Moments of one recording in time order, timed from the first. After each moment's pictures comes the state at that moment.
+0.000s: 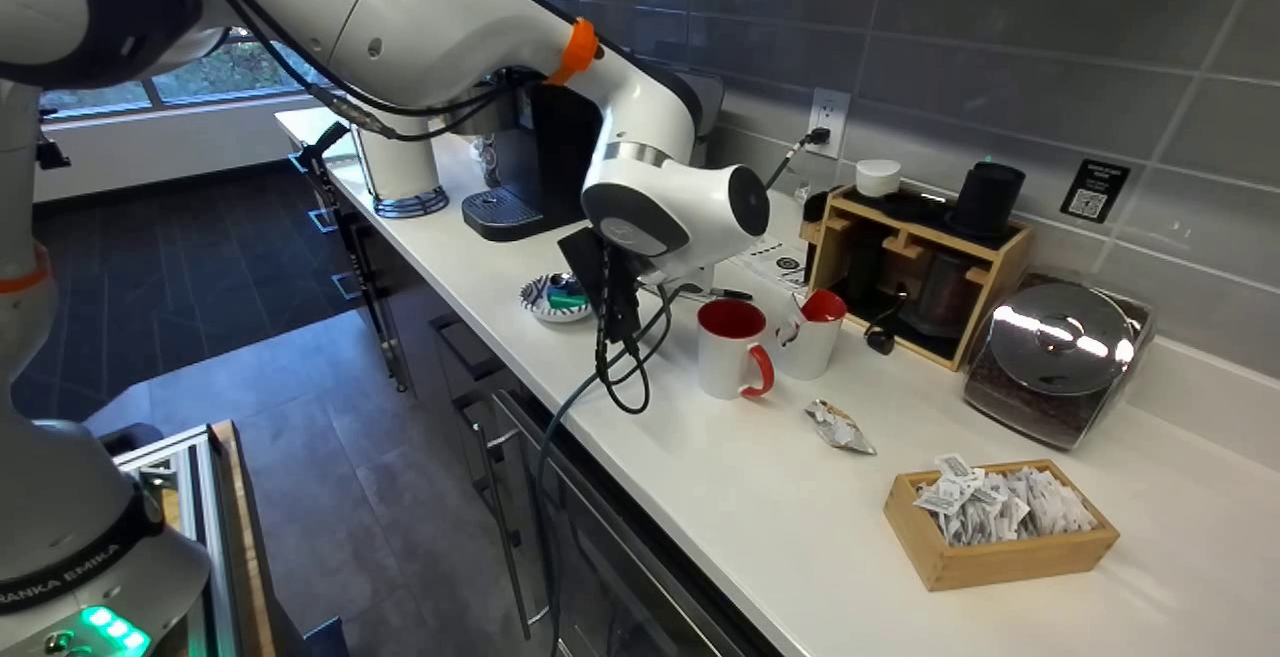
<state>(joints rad) -0.24 0.45 -0.11 -1.76 0.81 1.67 -0.84</state>
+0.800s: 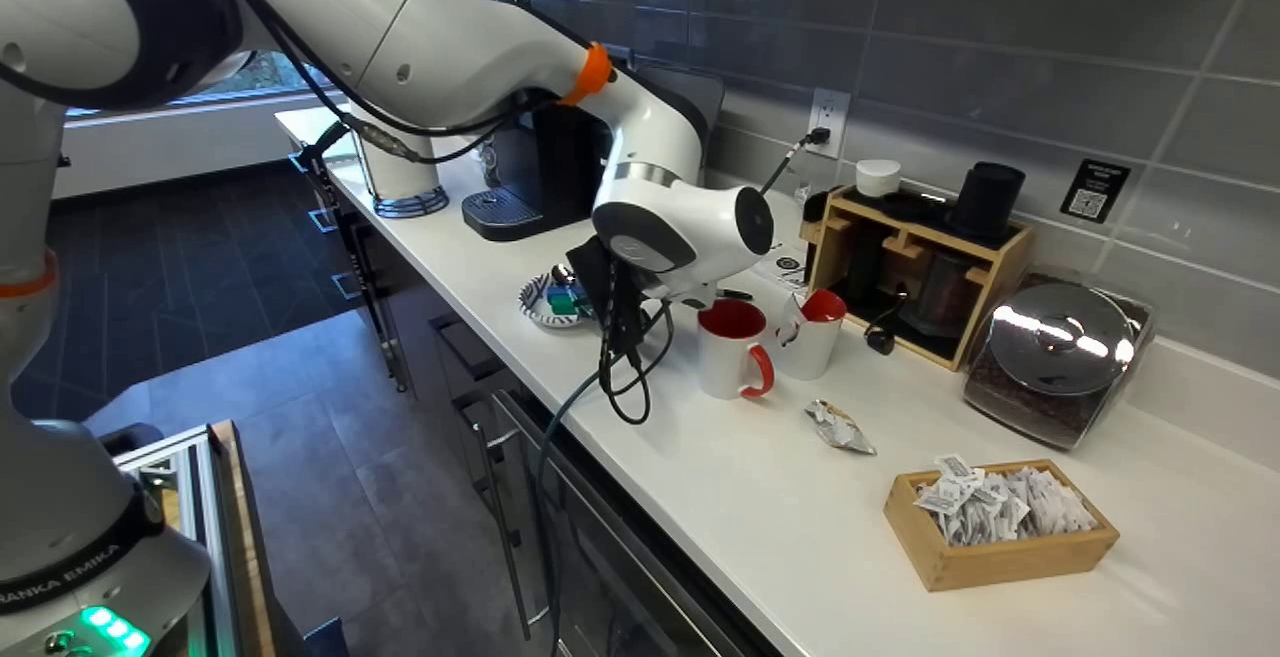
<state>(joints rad) -0.24 0.52 -0.10 -1.73 0.81 1.67 -0.81</state>
